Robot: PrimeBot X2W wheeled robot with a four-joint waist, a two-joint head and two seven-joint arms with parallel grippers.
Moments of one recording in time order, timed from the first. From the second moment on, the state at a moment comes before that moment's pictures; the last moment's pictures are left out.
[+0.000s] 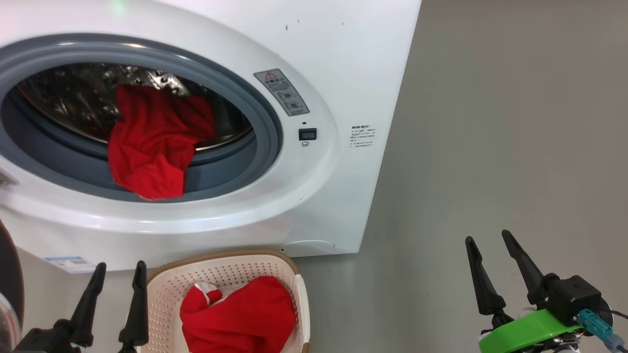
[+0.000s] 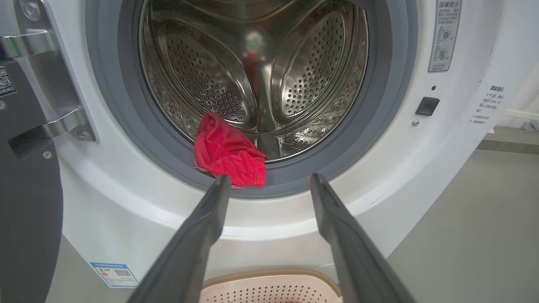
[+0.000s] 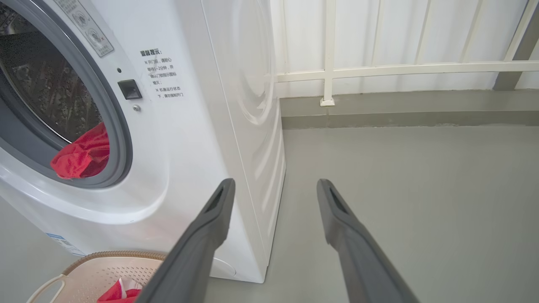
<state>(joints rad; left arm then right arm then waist) 0.00 0.15 0.08 0.16 -0.32 -0.13 -0.26 0.00 -0.05 0.01 0.19 0.25 0.13 -0.26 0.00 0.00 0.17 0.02</state>
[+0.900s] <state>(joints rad) -0.38 0.21 -0.01 0.39 -0.27 -0.13 -0.26 -0.10 -0.05 0.04 0.17 0.26 0.13 -0.26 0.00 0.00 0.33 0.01</state>
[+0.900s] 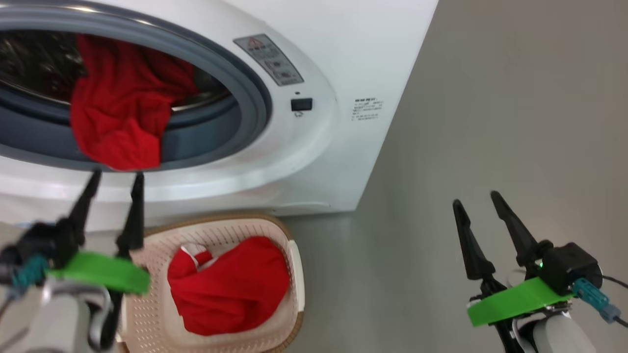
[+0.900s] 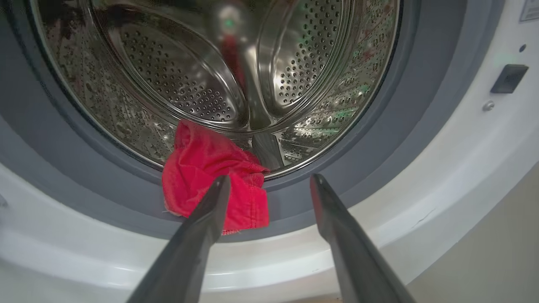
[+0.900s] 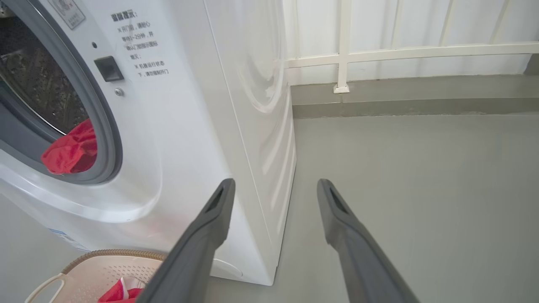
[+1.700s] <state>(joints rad) -0.86 0.36 -0.09 0.88 -0.30 -0.13 -0.26 -0.21 -0.05 0.08 0.13 0.30 0.13 -0.26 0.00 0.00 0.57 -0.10</state>
